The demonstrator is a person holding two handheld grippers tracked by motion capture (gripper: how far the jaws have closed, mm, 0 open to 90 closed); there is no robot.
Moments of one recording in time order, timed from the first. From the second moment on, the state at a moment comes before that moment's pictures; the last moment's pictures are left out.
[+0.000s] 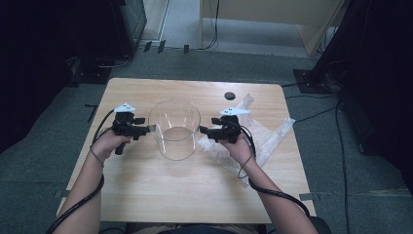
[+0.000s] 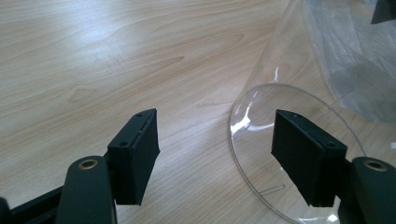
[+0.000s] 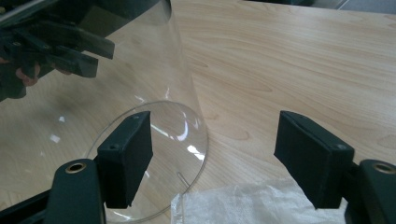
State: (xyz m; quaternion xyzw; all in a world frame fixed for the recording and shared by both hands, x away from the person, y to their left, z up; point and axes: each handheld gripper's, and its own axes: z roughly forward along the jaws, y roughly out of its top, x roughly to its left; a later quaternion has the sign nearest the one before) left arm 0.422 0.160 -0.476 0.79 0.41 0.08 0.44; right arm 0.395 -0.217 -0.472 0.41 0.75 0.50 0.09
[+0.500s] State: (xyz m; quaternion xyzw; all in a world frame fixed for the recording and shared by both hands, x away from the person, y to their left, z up) left arm 0.405 0.153 -0.476 0.80 0.41 0.07 0.44; right arm 0.382 -0.226 -0.472 0.40 0.77 0.49 0.06
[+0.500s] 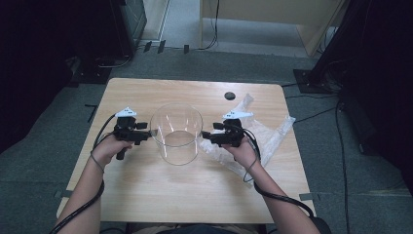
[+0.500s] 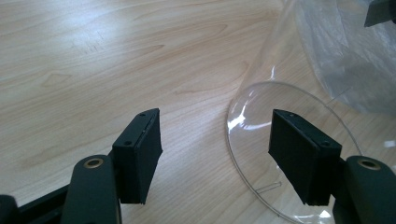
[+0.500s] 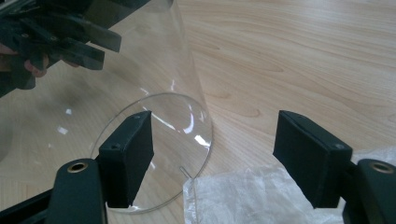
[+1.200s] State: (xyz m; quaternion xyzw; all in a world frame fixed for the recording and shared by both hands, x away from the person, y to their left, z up) left arm 0.394 0.149 -0.488 0.81 0.43 0.05 0.40; right arm 0.380 -0.243 -0.477 0.38 0.80 0.45 0.09
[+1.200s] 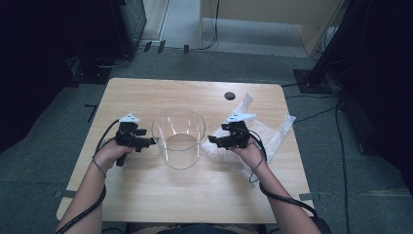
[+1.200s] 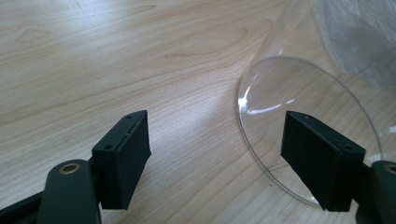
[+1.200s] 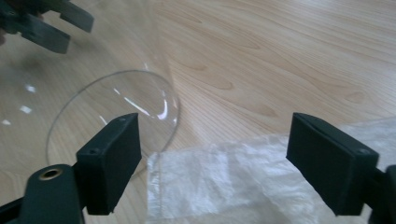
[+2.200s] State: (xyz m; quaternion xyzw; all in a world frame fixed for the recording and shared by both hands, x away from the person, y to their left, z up) left arm 0.393 0.150 -0.488 0.82 0.41 0.06 0.39; right arm 0.397 -0.316 -0.479 0.43 0.79 0.42 0.11
